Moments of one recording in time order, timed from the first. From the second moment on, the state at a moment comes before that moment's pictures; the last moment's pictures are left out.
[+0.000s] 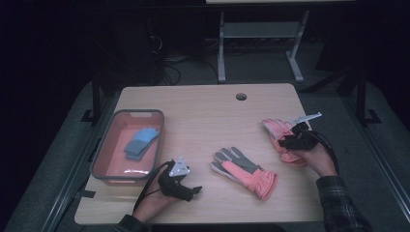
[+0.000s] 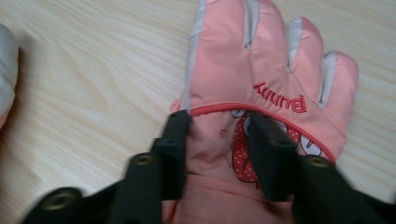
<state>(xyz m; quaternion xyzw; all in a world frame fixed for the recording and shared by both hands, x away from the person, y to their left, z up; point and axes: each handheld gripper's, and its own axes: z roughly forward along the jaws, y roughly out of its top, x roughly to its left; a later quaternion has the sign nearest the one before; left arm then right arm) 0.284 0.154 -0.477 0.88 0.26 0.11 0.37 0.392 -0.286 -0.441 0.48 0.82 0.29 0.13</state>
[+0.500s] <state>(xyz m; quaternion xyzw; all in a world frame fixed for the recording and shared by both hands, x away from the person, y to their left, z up) 0.284 0.154 -0.477 0.88 0.26 0.11 0.37 0.385 -0.301 -0.425 0.45 0.81 0.35 0.11</state>
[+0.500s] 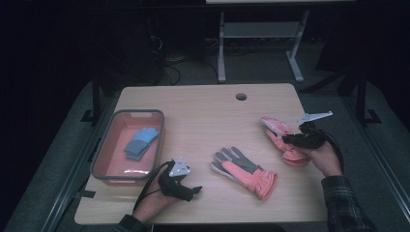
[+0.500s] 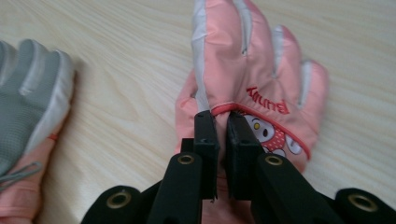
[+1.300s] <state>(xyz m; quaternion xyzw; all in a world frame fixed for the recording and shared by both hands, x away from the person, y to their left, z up) 0.284 0.154 -0.476 0.88 0.26 0.11 0.37 0.350 -0.247 -0.364 0.32 0.85 0.41 0.07</state>
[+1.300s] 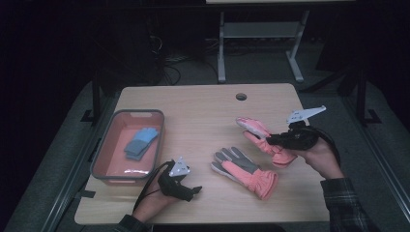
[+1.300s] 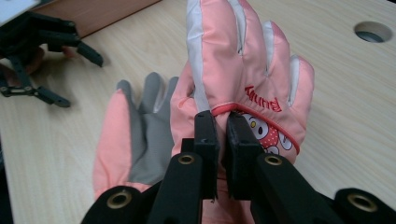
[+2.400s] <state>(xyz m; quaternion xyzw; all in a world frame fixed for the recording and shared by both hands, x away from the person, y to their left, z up) 0.284 0.154 -0.476 0.88 0.26 0.11 0.37 0.316 -0.181 -0.376 0.23 0.90 0.36 0.02</state>
